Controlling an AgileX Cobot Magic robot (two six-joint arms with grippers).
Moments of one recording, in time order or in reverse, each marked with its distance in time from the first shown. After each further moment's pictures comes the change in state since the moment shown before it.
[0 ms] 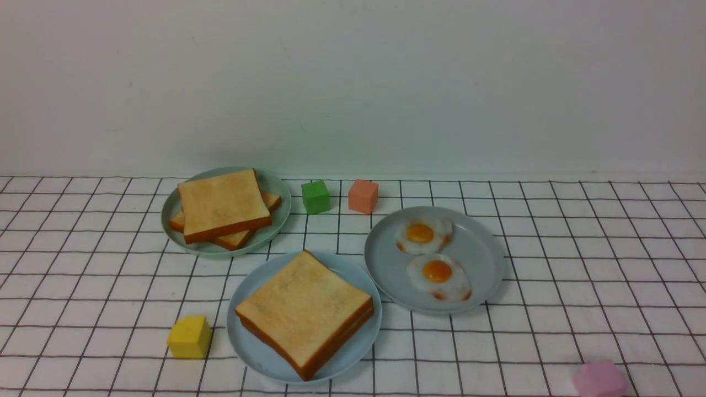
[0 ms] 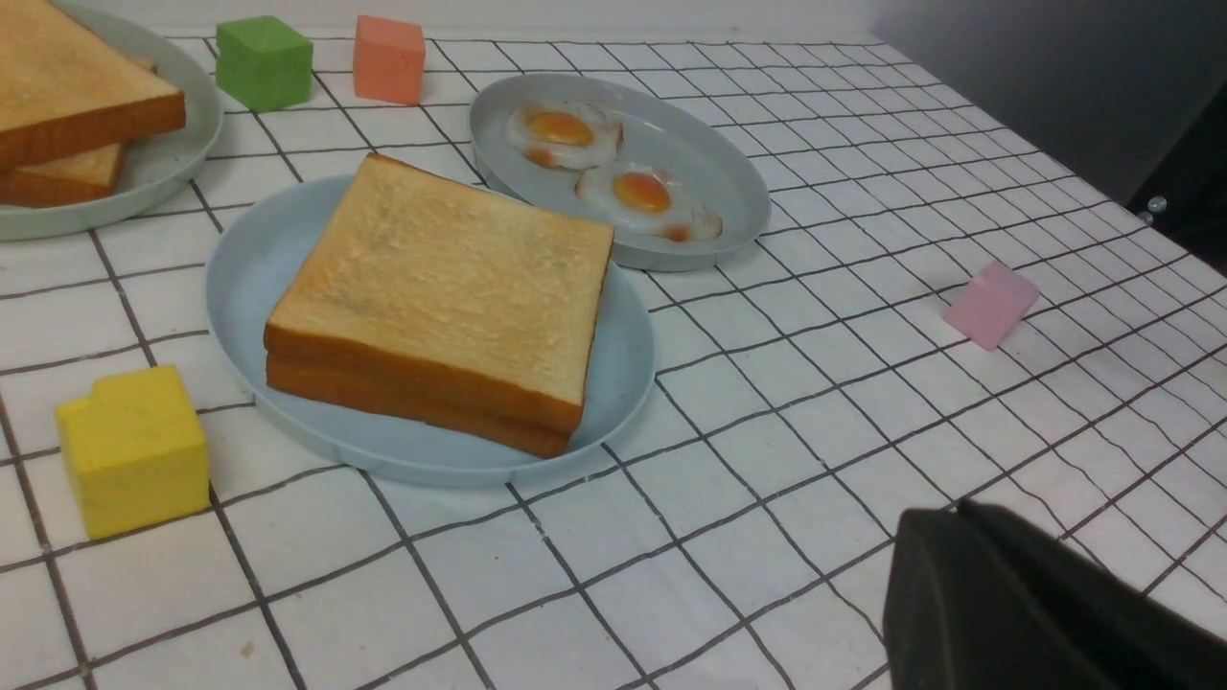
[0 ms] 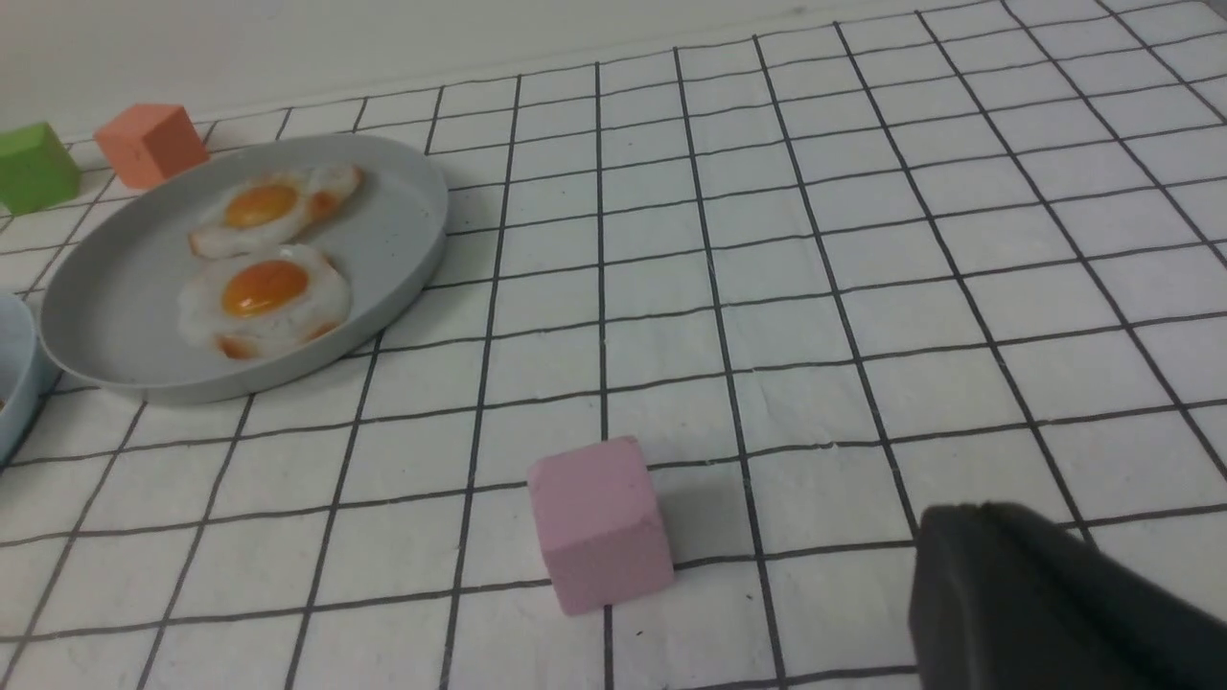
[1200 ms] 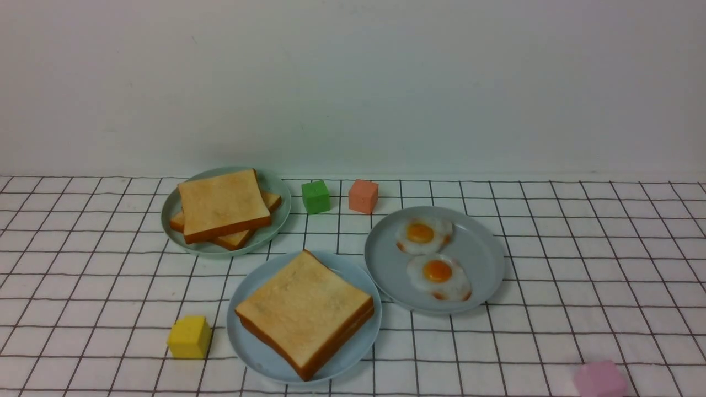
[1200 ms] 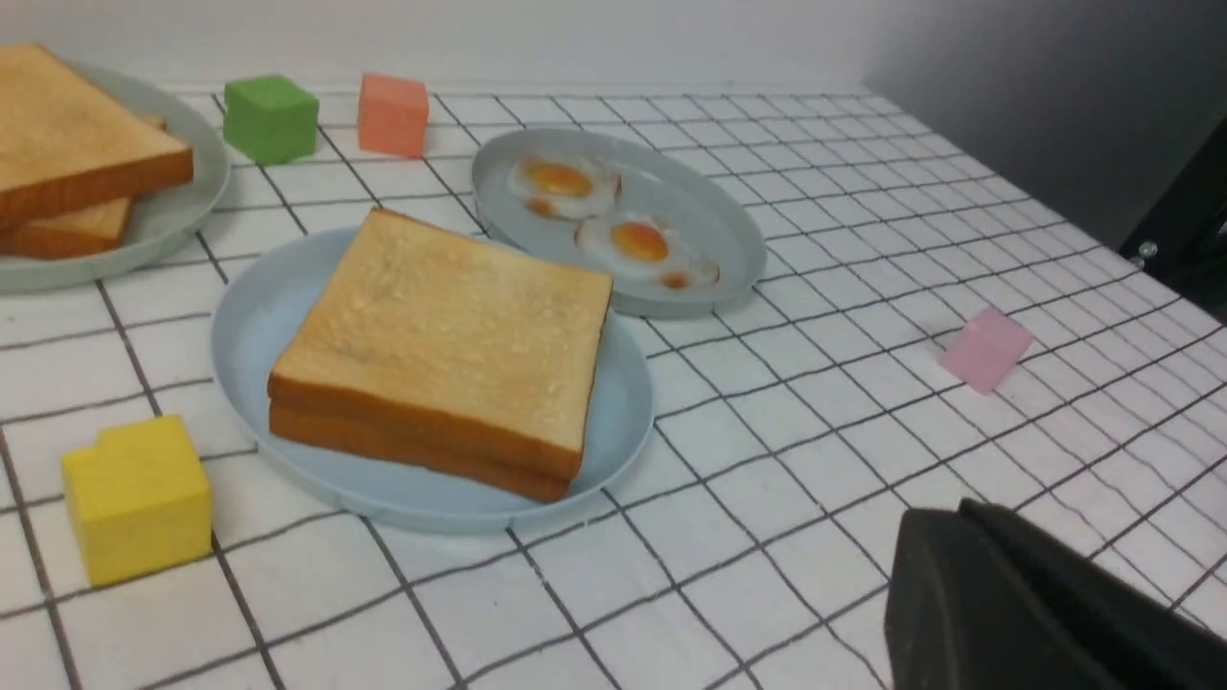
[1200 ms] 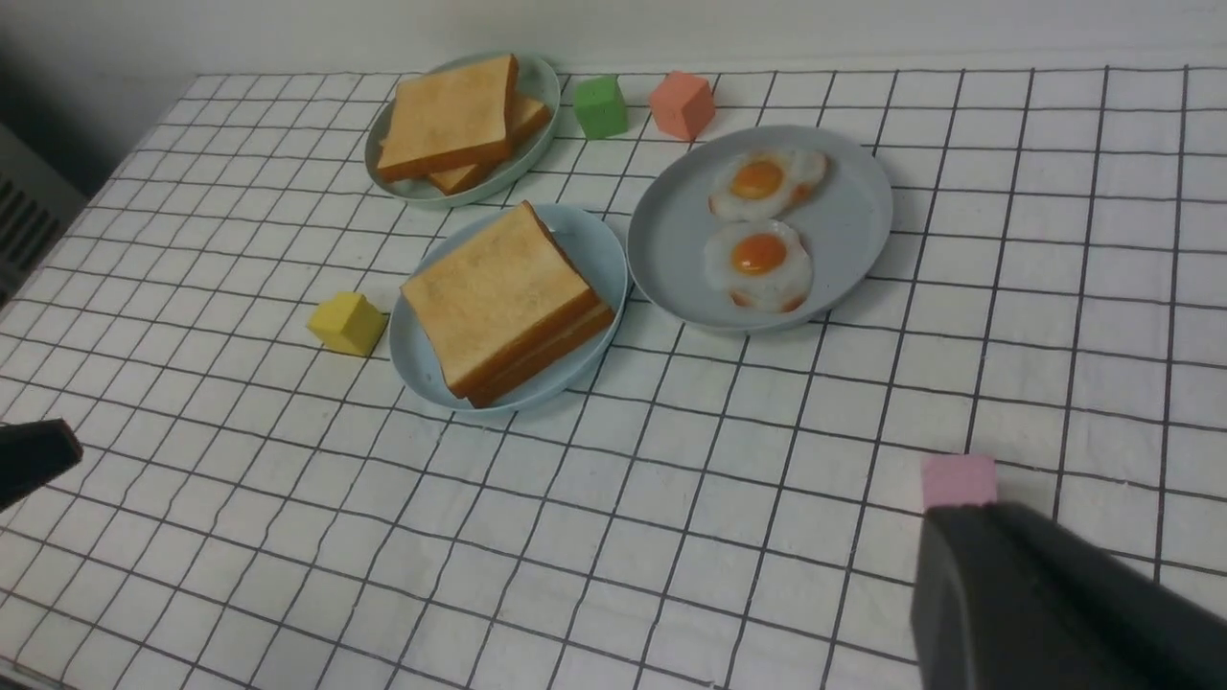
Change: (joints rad) right arm 0.624 0.400 -1.095 -0.067 0.883 0.225; left arm 0.000 0.000 0.000 0.000 -0.034 0.000
